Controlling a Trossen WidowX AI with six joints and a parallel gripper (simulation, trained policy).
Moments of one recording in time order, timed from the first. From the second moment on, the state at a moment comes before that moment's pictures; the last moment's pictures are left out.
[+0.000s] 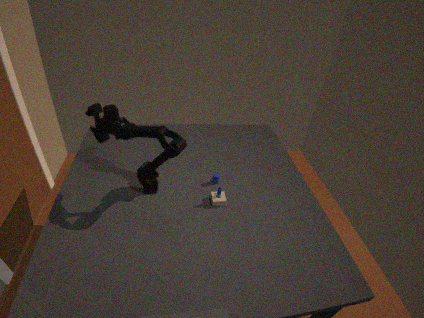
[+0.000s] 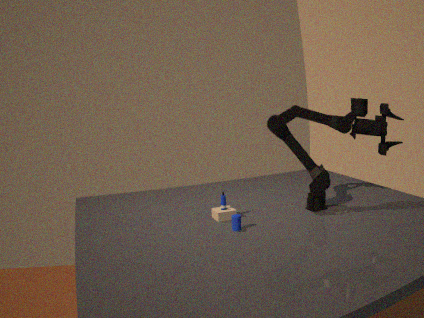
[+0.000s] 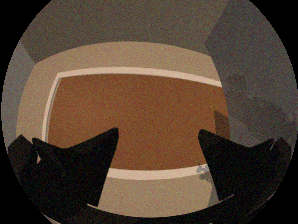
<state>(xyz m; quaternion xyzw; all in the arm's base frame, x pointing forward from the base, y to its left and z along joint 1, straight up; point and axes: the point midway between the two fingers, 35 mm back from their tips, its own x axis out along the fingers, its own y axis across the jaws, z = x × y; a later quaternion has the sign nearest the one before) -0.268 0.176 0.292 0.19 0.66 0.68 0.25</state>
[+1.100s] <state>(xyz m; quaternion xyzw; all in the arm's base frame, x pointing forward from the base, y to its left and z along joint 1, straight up) -0.222 0.213 0.257 0.16 0.67 0.62 0.38</state>
